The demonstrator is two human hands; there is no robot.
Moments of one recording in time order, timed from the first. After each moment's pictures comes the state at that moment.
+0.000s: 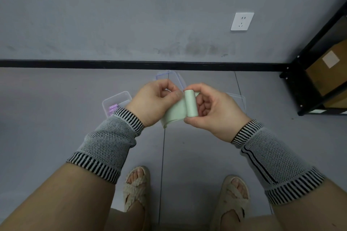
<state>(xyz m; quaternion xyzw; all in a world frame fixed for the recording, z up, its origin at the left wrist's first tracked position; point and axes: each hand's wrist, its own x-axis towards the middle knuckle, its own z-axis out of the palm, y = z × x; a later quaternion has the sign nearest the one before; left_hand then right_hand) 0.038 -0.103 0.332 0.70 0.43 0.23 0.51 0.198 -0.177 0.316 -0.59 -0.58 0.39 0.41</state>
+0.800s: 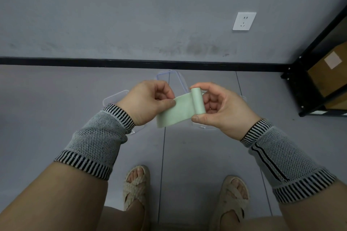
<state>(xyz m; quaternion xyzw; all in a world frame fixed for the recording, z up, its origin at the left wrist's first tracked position) 0.024 -0.094 0.336 0.75 0.44 0.17 0.46 0.209 -0.181 0.321 -0.55 -0.53 0.47 0.44</state>
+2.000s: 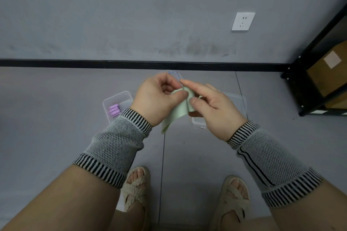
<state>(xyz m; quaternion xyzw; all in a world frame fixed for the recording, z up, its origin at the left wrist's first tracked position) 0.052 -0.110 0.338 0.66 0.44 0.32 0.51 0.191 -0.174 0.315 -0.58 -0.57 0.38 0.44</state>
